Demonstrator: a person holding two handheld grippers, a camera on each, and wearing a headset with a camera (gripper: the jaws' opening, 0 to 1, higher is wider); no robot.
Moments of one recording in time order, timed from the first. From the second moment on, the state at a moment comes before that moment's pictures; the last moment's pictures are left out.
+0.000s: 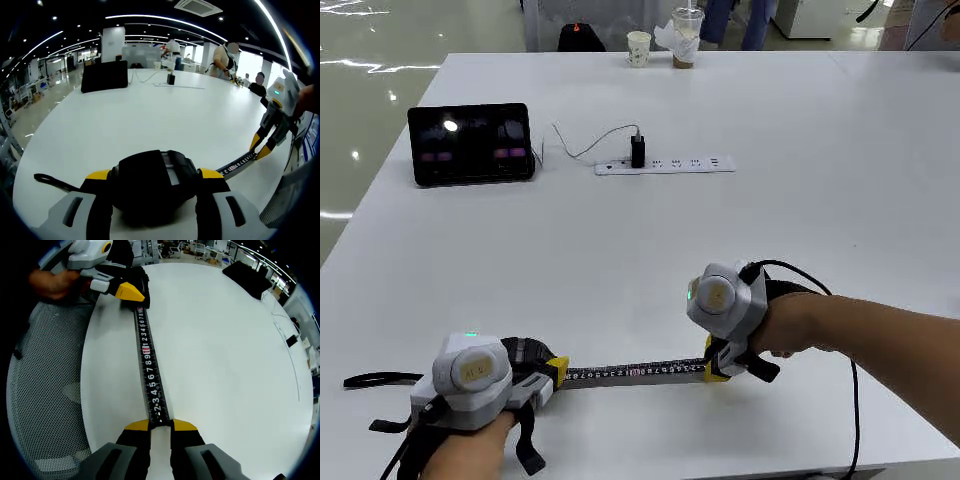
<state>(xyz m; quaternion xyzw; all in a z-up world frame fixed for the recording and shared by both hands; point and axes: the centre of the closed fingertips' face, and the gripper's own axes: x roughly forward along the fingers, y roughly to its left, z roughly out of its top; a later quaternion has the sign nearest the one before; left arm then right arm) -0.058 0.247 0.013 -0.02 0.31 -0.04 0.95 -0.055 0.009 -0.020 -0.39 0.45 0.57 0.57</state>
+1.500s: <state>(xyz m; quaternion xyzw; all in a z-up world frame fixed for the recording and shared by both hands) -0.059 0.247 0.012 -0.03 0.31 -0.04 0.95 -0.058 0.026 -0.019 -0.40 0.44 0.57 0.56</state>
